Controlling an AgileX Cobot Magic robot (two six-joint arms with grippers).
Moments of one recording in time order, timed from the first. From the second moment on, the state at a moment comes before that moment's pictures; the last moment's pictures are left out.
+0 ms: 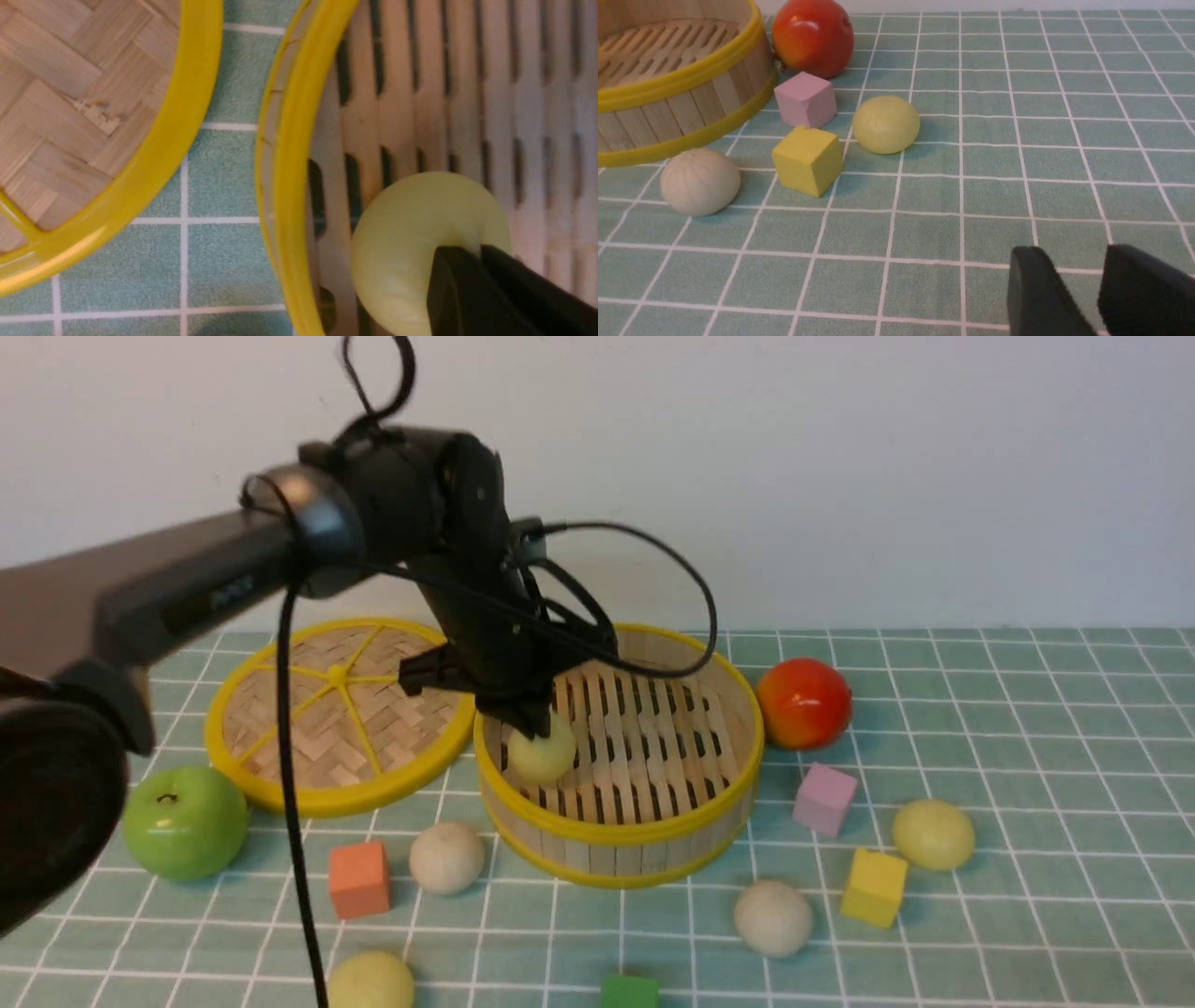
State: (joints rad) right arm 0.04 -0.01 0.01 0.04 0.39 0.05; left arm -0.42 2.16 -1.83 -0.11 0.96 -0.45
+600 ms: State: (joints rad) right arm 0.04 -0.01 0.01 0.04 0.39 0.05; left arm -0.41 1.97 -2.02 0.05 1.23 -0.40
